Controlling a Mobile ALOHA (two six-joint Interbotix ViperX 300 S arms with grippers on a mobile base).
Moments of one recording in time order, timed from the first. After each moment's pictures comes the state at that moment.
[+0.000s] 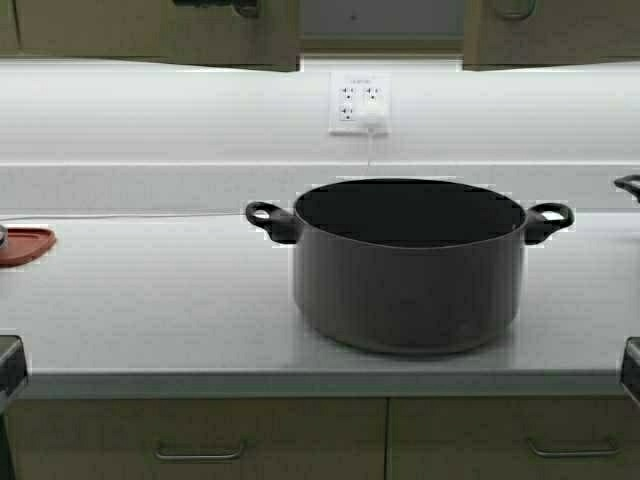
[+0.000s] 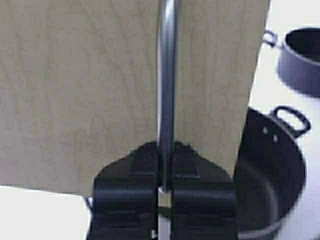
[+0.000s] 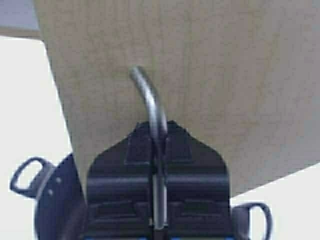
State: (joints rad) left arm -0.64 -0.52 0.99 -0.59 -0.39 0.55; right arm 0.32 -0.72 0.96 0.61 -0.09 -0.62
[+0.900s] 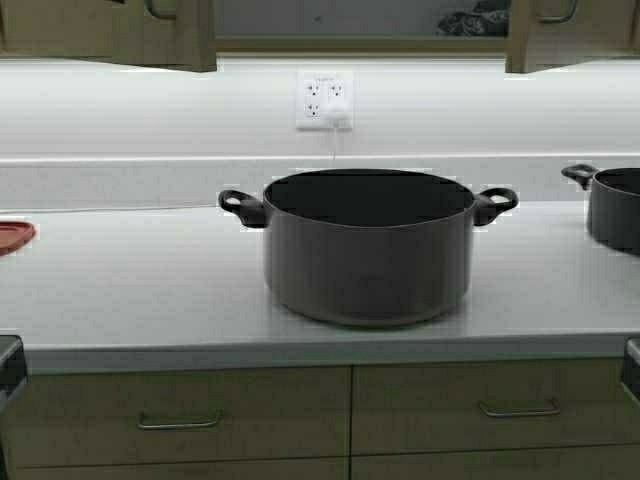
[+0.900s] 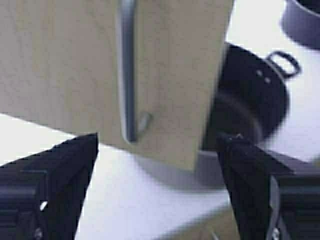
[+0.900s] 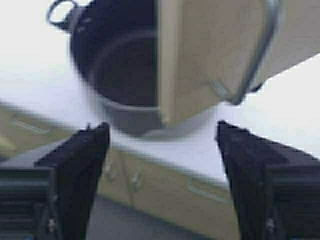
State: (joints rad) left arm -0.42 -0.78 1.03 -0.59 0.07 0.56; right arm 0.12 -0.89 0.83 0.46 0.69 -0.57
